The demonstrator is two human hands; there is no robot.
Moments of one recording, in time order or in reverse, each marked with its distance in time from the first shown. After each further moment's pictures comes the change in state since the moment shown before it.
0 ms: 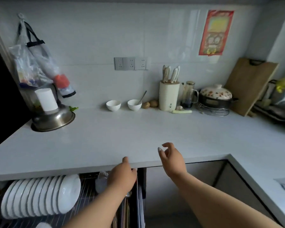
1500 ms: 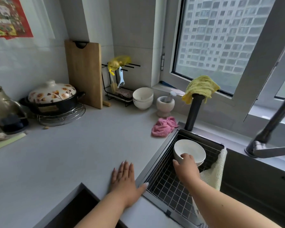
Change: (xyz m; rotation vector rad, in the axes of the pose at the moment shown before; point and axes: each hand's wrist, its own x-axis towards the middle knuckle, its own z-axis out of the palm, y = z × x) left_hand 0.035 0.498 0.327 0.477 -0.559 0.969; right_hand -0.010 0.448 -0.388 -0.305 0.537 0.983
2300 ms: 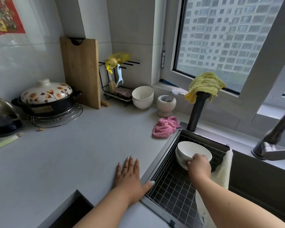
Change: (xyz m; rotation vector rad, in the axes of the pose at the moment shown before) left_hand 0.041 0.006 -0.003 0.044 0.001 0.058; right_hand 0.049 0.021 0.007 0.006 0.162 0.134
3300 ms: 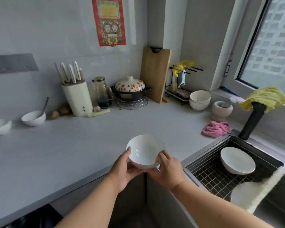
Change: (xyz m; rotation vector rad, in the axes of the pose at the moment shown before) left_hand -0.233 -0.068 -0.038 -2.135 0.354 -0.423; right_hand -0.248 -0.096 -0.015 0.216 0.018 -1.286
